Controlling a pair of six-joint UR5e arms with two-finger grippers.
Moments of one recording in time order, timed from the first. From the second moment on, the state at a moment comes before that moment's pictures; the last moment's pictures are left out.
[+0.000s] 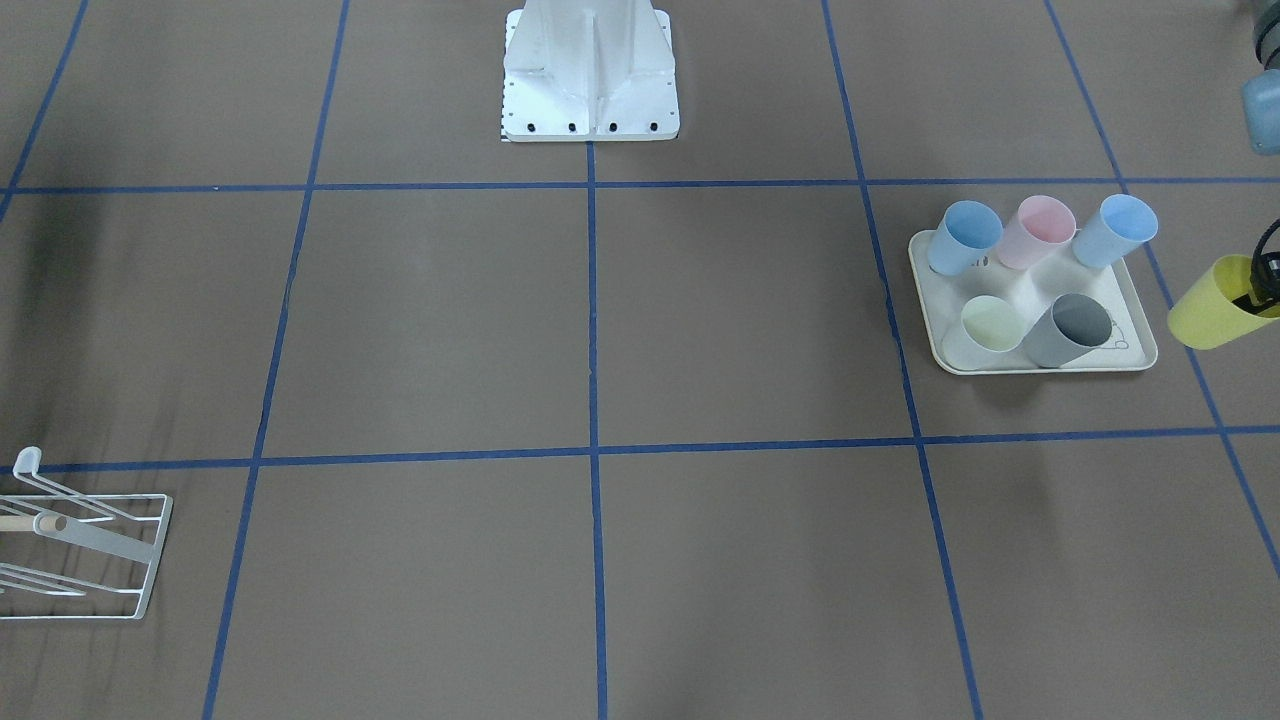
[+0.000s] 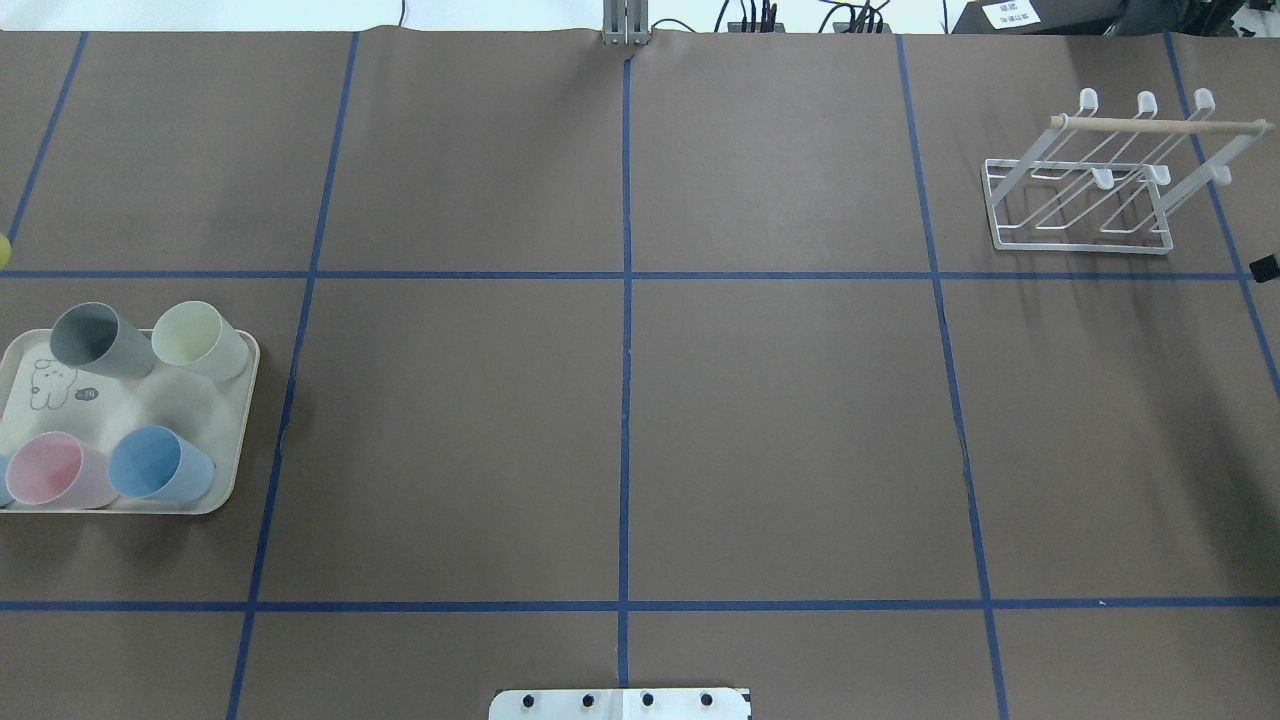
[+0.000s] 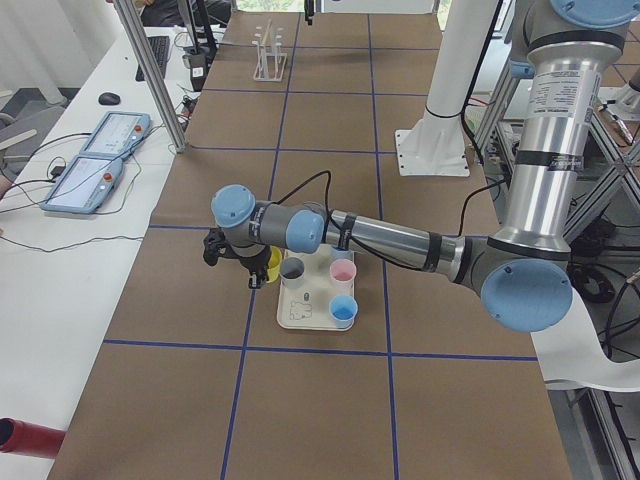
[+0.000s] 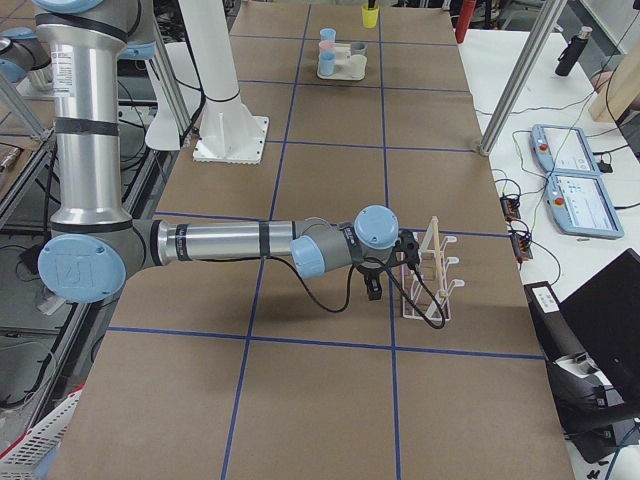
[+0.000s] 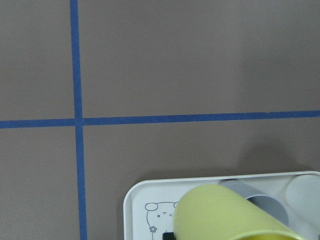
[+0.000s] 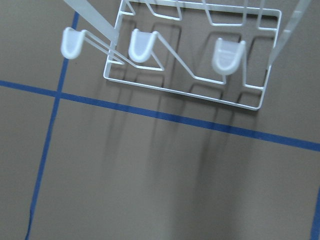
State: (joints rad) left arm -1.40 -1.70 -1.68 -1.53 -2.45 -0.20; right arm 1.40 -1.57 1.64 -1.28 2.57 0.20
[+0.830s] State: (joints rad) left arm -1.34 -1.77 -1.87 -1.50 -2.58 -0.63; right arm 1.28 -1.40 1.64 -1.27 2.59 0.45
